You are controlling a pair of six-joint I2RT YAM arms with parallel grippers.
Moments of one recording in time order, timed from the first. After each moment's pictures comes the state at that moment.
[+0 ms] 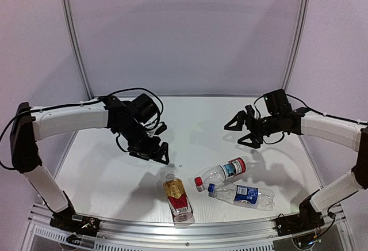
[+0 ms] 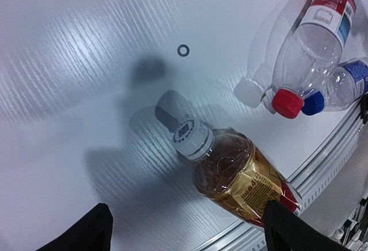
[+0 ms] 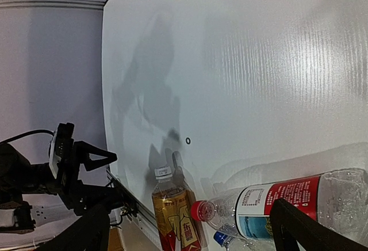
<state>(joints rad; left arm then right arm) -0.81 1.66 1.31 -0.86 0.25 -0.40 0.43 1.38 0.92 -0.30 -0.57 0.89</state>
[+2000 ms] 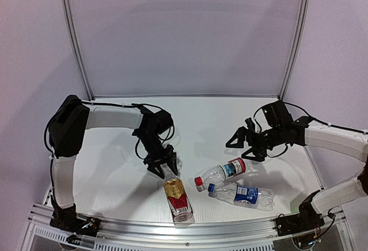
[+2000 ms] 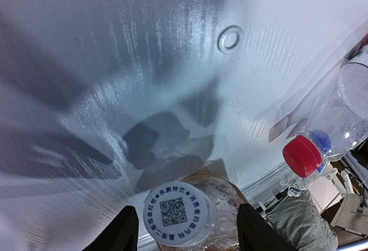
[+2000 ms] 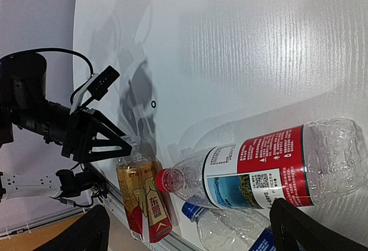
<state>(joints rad) -0.75 2.08 1.50 -0.96 0.60 -0.67 0.51 1.29 0.82 -0.40 -0.49 0.84</state>
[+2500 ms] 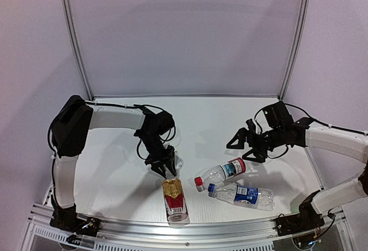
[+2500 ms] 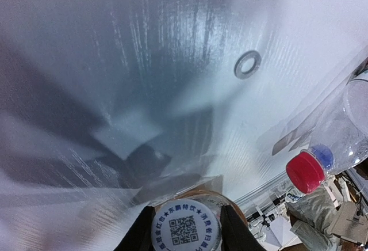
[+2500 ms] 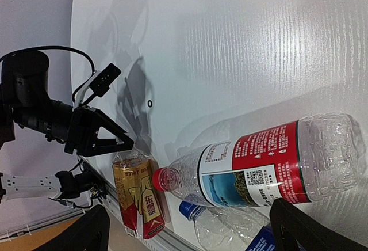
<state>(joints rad) -0.75 2.12 1.52 -0.95 0.59 -0.70 0.51 1.27 0.80 -0.40 -0.48 0.85</state>
